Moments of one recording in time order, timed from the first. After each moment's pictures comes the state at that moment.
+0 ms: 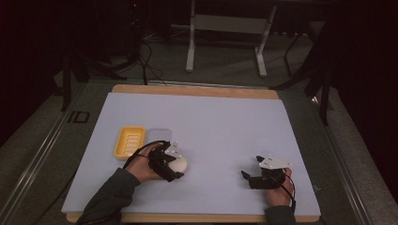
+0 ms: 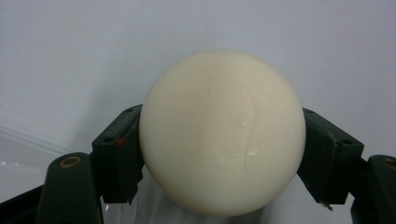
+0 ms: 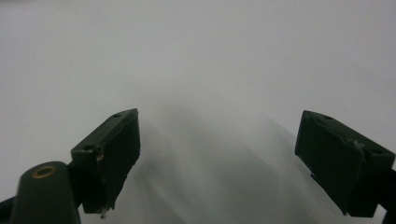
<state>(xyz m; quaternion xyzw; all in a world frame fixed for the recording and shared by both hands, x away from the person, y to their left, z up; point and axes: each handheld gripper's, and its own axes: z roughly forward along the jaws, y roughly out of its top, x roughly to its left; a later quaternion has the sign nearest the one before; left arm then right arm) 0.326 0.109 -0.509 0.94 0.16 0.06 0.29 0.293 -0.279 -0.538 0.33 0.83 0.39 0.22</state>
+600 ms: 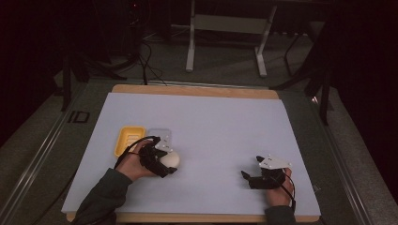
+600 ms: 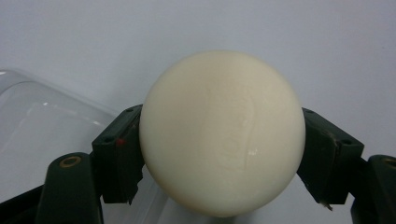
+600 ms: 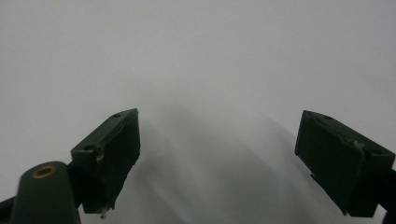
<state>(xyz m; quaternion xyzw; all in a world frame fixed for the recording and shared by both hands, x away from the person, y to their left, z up) 0.328 0.133 -0.494 0.93 0.21 0.07 0.29 0.293 -0.279 -0.538 0.33 0.83 0.39 0.22</state>
